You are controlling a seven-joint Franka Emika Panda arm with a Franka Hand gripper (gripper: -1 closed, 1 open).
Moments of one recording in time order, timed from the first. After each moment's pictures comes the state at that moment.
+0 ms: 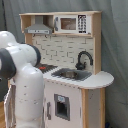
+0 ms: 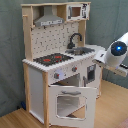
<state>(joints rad) -0.93 0.10 2.42 -1.97 -0.64 1.23 0.50</state>
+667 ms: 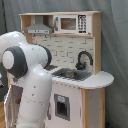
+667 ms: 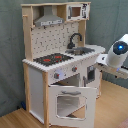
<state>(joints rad) -0.93 0.24 2.41 -2.13 -0.64 1.36 0.48</state>
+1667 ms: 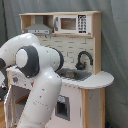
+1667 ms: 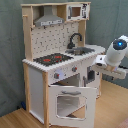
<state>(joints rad) -0.97 0.39 2.39 -2.27 -0.71 1.58 0.42</state>
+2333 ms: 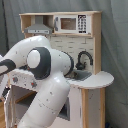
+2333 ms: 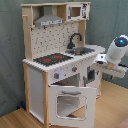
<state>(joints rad) -1.01 0.53 2.38 -2.37 -0.80 1.63 0.40</state>
